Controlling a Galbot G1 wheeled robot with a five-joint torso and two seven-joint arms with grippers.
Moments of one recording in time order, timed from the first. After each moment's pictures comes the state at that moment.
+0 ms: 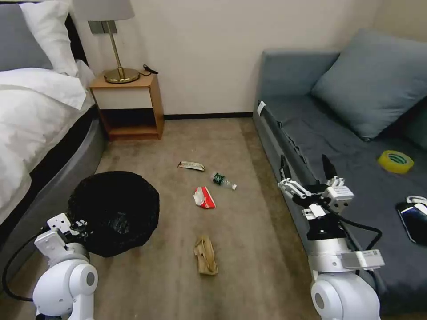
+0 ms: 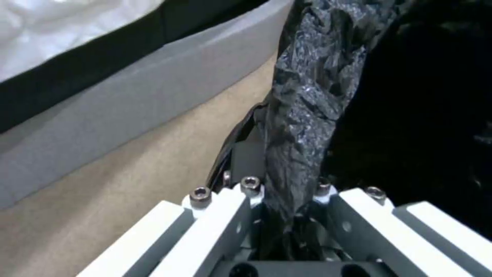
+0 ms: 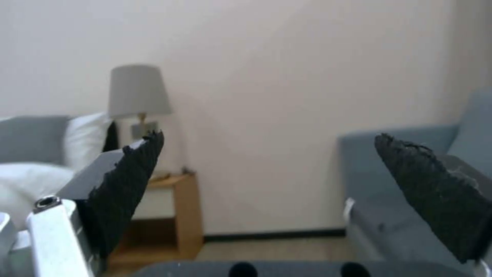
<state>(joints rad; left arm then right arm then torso) 1.40 -1.55 -0.88 -2.19 -0.37 0.64 -0.43 -1.49 1.44 0.44 2.30 0.22 0.09 -0.03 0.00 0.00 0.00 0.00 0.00</state>
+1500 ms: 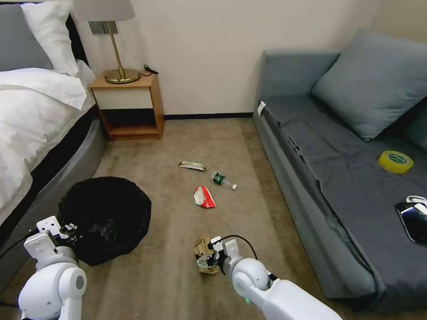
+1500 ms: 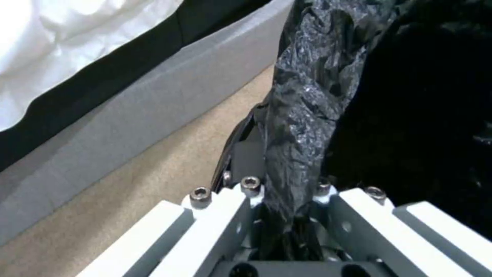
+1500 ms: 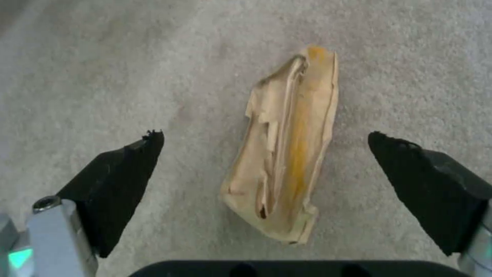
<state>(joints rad) 1.41 -1.47 -0.89 -2.17 -0.37 0.67 -0.42 -0.89 1.14 -0.43 1.58 0.78 -0.50 0.36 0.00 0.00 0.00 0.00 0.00</state>
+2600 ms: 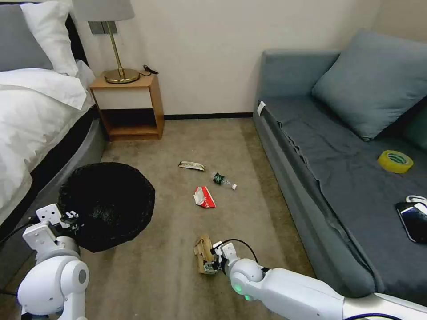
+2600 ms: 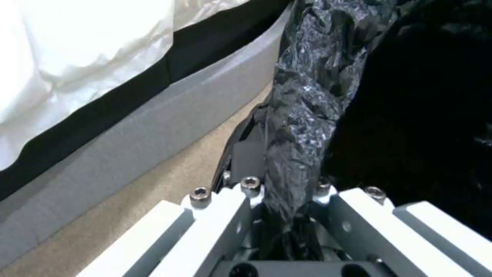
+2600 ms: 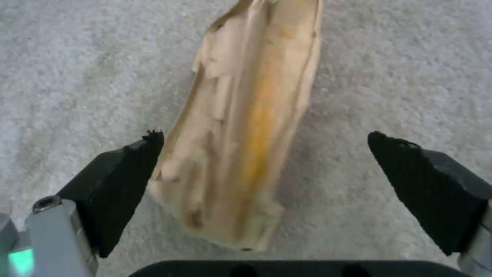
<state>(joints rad) 1.38 -1.52 -0.87 -2.23 -0.29 0.65 -0.37 -0.61 1.14 -0.83 1.35 1.03 -0.34 0.48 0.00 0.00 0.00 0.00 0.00</state>
